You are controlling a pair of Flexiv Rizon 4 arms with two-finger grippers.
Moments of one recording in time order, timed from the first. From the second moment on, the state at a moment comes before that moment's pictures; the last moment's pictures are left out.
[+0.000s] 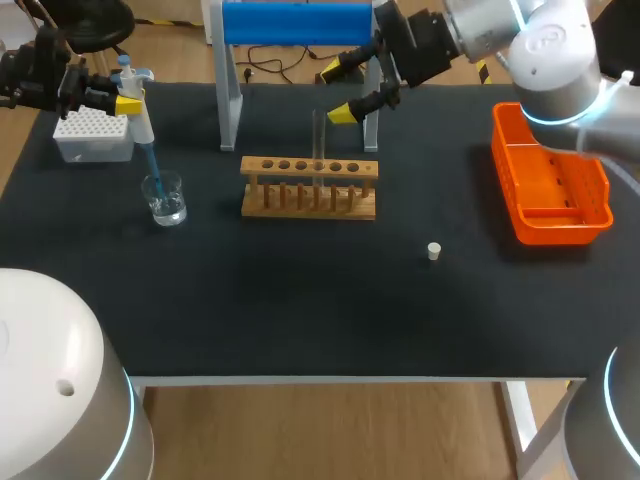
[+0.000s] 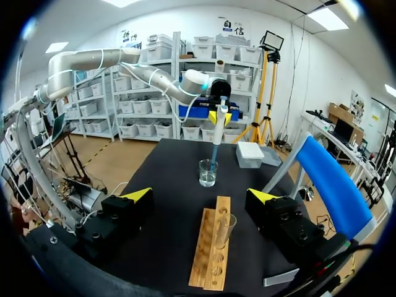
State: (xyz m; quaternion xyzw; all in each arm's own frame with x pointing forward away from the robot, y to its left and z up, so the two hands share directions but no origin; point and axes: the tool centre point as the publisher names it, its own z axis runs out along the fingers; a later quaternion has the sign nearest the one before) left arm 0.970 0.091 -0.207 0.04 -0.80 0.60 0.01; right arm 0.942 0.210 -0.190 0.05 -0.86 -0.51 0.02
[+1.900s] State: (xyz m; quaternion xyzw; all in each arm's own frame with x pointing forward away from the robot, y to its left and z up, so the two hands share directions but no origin) left arm 0.970 0.091 -0.207 0.04 -0.80 0.60 0.01; right arm 0.968 0.220 -0.274 0.04 -0.86 -0.50 -0.01
